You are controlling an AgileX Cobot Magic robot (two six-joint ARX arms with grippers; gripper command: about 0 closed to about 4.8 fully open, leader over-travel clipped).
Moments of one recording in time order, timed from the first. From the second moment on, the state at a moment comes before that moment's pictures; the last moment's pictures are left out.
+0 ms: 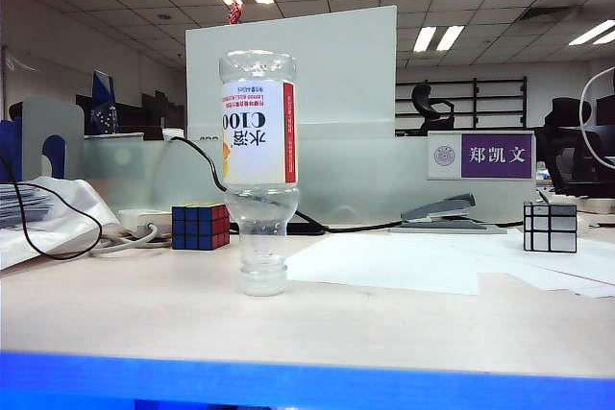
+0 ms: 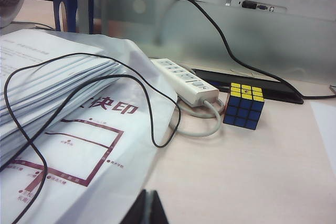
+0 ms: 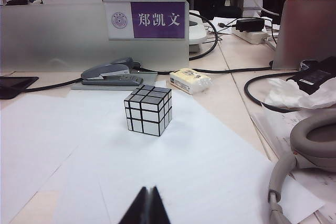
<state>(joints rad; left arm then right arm) -0.05 0.00 0.01 -0.02 -0.04 -0.08 -0.06 0.00 0.01 -0.01 0.02 0.04</state>
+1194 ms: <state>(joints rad) -0.05 0.00 0.01 -0.02 -0.04 -0.08 -0.03 0.00 0.01 -0.02 0.02 0.02</state>
